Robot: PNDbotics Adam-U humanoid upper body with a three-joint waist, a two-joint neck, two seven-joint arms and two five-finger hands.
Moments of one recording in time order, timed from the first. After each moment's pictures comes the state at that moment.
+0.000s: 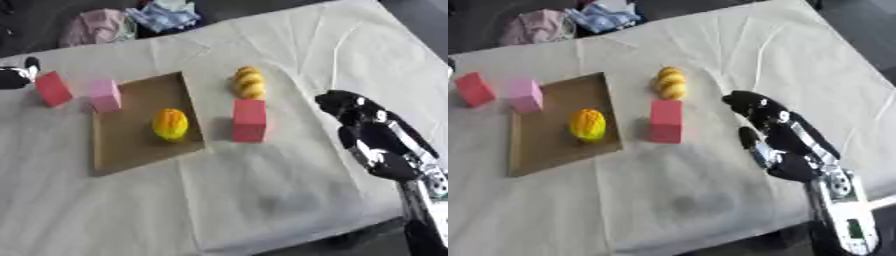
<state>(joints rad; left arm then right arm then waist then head) -0.54 0.85 -0.08 -1.18 -0.70 0.11 -0.11 -0.28 -0.12 0.04 -1.68 -0.10 -0.29 0.64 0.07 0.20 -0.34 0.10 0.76</state>
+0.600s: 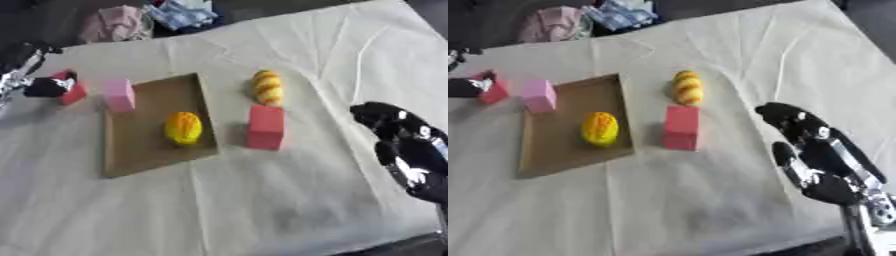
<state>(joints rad) -0.52 0.85 -0.07 -1.13 -0.71 0.12 -0.14 -0.31 -0.12 0.04 -1.68 -0.10 -0.29 0.65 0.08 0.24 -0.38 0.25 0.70</state>
